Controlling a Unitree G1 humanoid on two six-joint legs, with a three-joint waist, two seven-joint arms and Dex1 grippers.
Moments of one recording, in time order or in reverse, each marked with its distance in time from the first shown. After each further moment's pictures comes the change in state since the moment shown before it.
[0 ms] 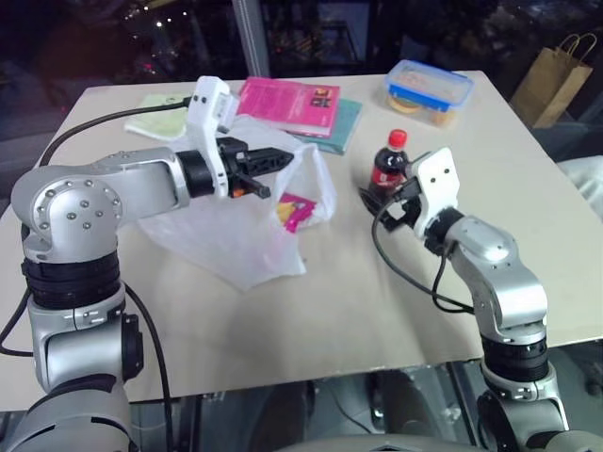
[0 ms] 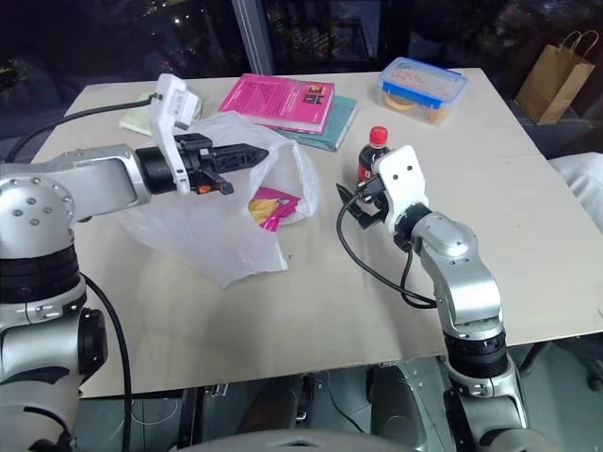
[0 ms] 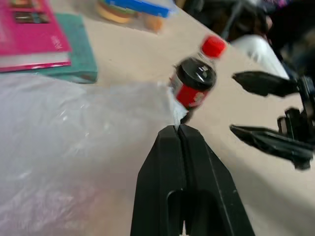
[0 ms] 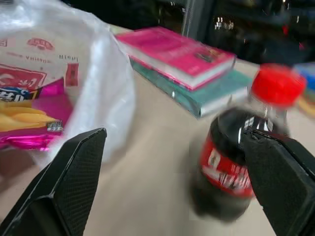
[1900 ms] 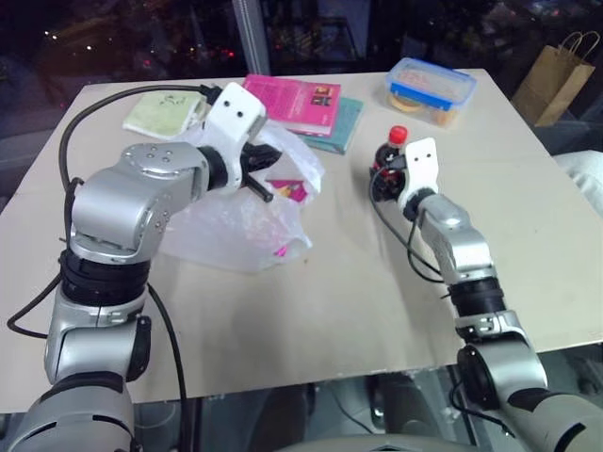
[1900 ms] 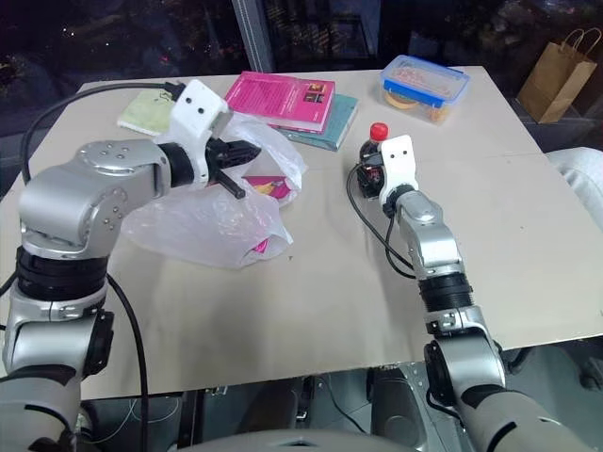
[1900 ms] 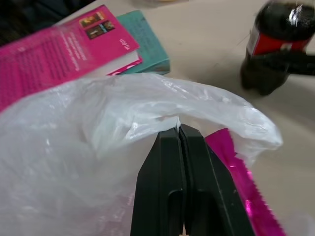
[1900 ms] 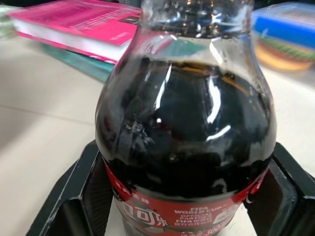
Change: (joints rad) left arm -0.046 -0.054 -0.129 0.005 0.606 -0.111 -0.232; right arm -0.200 0.047 -0.073 0.632 0.072 -0.337 -0.141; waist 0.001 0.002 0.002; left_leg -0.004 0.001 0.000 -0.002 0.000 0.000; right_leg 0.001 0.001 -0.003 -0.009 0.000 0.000
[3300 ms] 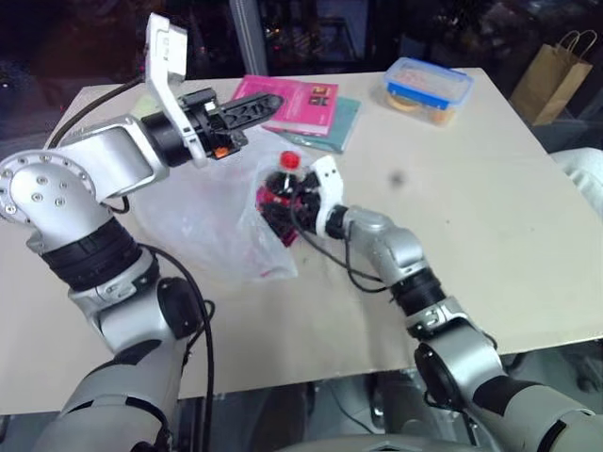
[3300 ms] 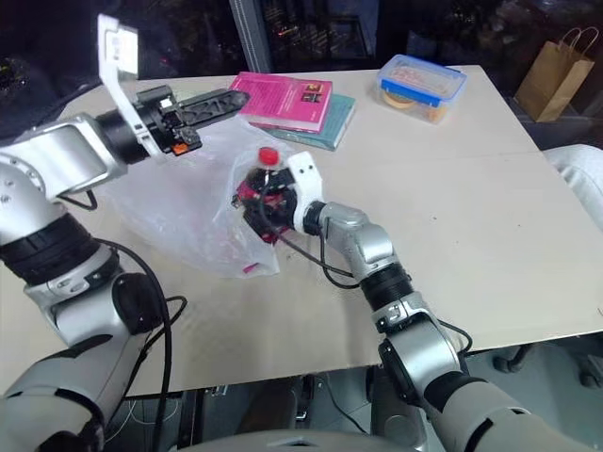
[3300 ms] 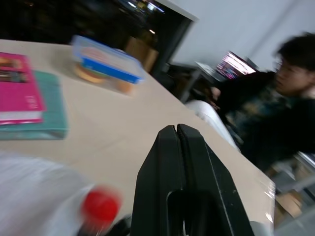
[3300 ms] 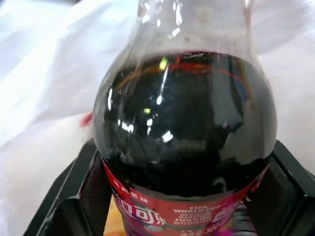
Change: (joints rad) left arm 0.060 -0.197 0.529 -0.093 -0.380 0.236 0.128; right arm -0.198 0.255 0.131 0.323 0.251 0.025 0.169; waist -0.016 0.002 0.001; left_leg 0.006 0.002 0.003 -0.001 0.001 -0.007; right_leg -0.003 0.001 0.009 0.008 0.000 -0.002
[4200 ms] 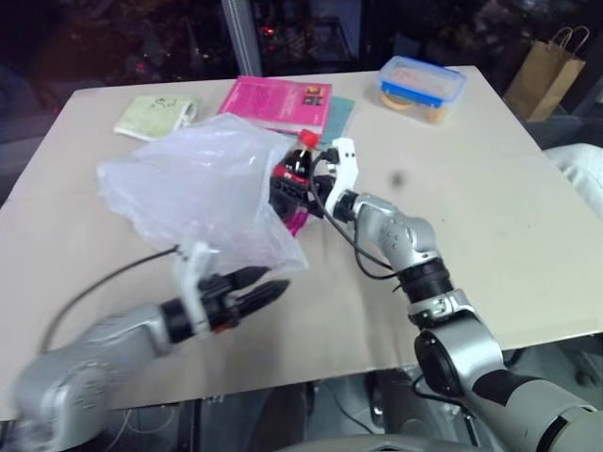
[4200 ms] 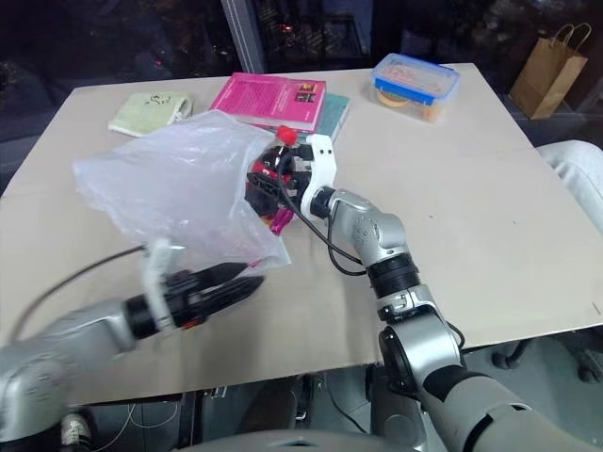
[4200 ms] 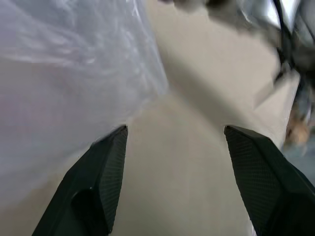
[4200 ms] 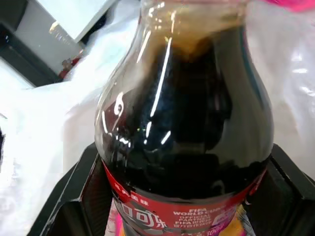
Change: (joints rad) left arm 0.764 -0.110 -0.227 -0.275 -0.098 -0.293 0.022; right arm -0.041 -0.002 -0.061 -0.088 0.134 0.125 -0.023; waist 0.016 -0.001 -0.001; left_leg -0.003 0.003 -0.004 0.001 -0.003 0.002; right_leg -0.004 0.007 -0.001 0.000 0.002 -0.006
